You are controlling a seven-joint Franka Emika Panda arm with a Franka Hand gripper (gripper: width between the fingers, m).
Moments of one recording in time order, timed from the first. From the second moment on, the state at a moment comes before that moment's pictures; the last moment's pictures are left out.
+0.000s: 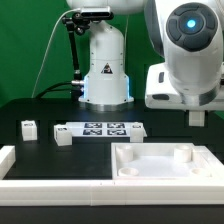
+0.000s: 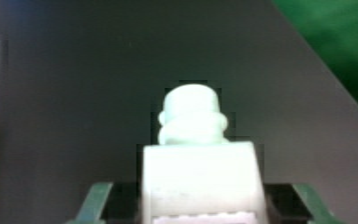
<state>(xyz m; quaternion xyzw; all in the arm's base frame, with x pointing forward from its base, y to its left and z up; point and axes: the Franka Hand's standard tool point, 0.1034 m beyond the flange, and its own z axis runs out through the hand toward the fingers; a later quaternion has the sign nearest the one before) 0.425 0.175 0.063 -0.90 0.15 0.41 0.11</state>
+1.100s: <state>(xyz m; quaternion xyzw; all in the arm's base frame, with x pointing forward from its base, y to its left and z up) 0.474 0.178 0.108 -0.98 0.06 -0.17 0.10</state>
